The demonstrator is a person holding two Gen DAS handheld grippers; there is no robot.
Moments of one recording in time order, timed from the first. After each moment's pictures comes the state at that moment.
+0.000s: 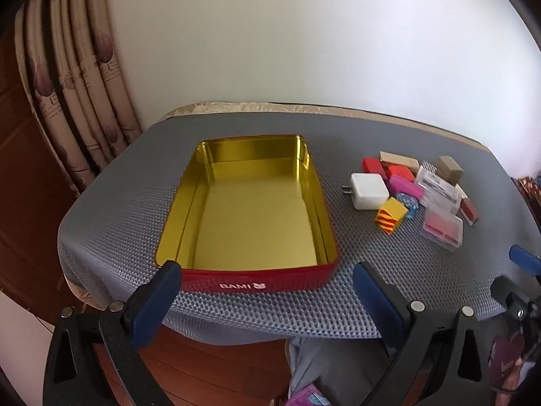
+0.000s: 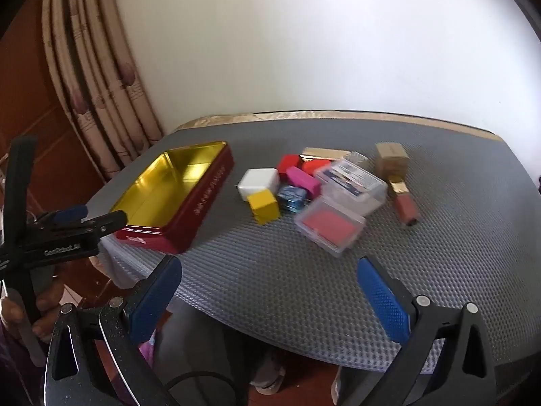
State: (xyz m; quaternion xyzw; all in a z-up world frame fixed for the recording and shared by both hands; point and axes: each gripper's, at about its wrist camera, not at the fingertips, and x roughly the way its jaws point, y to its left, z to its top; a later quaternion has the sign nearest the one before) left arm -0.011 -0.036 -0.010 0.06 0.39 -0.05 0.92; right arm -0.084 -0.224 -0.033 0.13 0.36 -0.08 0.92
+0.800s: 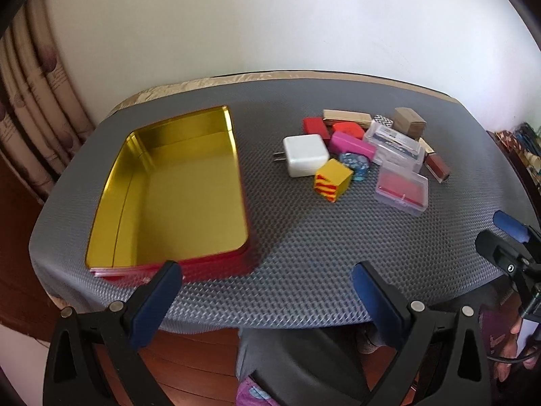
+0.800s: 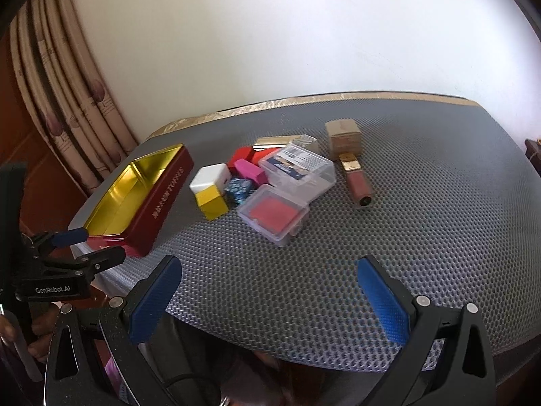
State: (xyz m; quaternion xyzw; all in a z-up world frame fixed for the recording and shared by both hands) left arm 0.001 -0.107 -0.032 0.11 0.45 -0.12 0.88; right arm -0.098 -0.276 -0.049 0.18 0.37 -0.12 0.91
